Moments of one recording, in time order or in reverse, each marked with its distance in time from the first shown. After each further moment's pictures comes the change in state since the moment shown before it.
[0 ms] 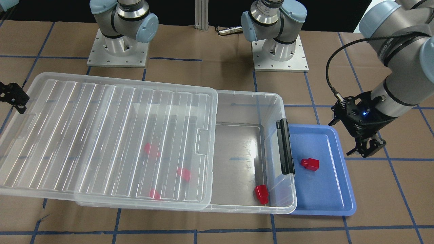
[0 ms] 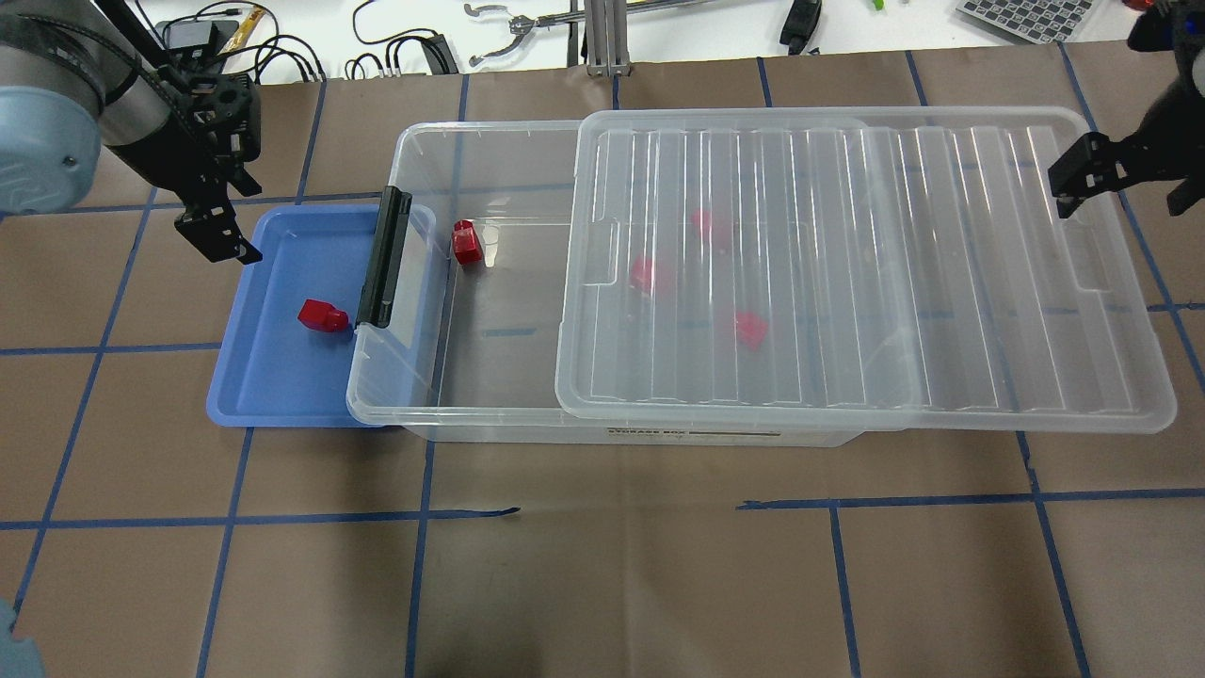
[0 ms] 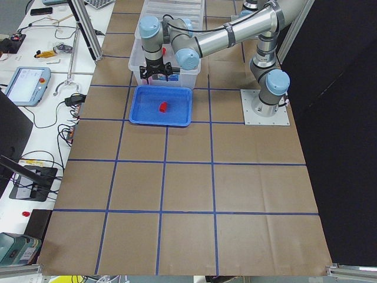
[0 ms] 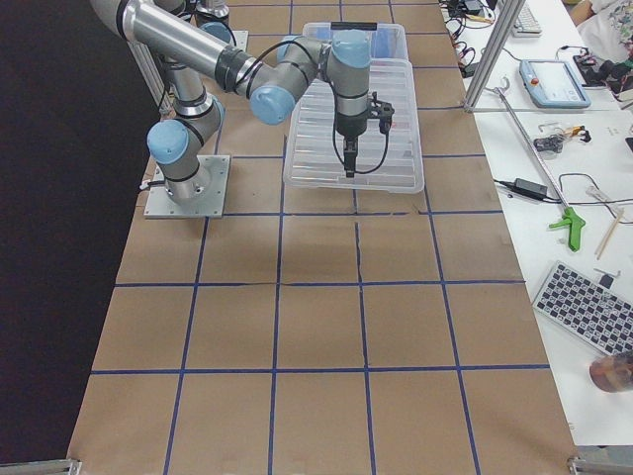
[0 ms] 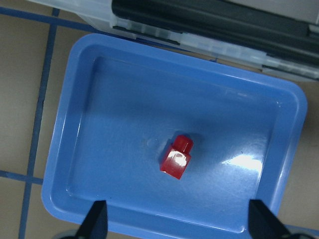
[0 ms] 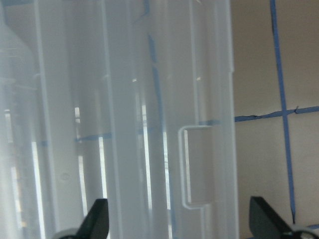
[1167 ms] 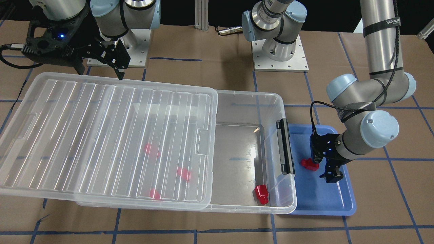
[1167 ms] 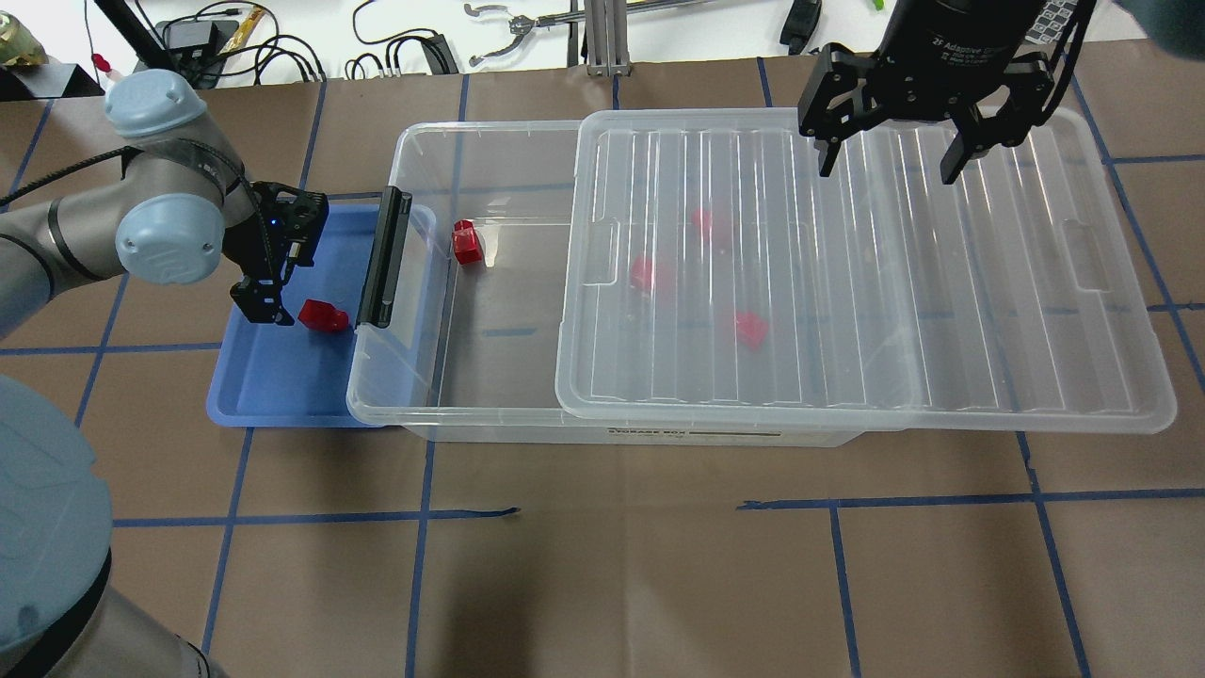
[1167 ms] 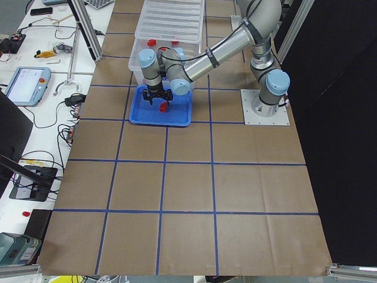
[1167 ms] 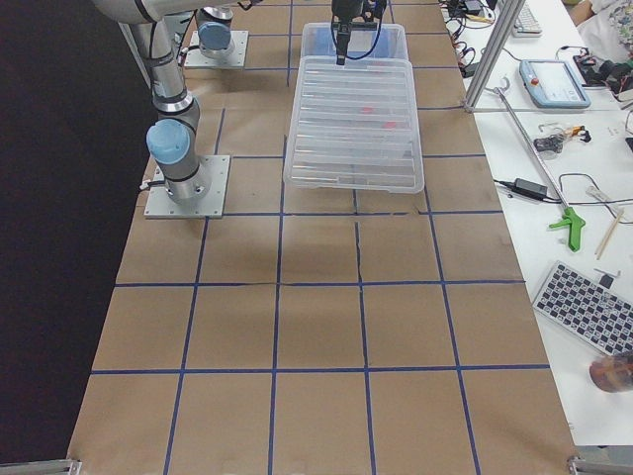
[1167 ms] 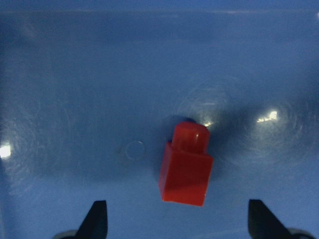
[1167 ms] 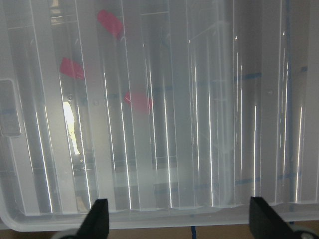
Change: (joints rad) left arm -0.010 -0.197 -0.124 0.250 0.093 0.205; right arm 0.370 0.045 -0.317 0.434 0.094 0.393
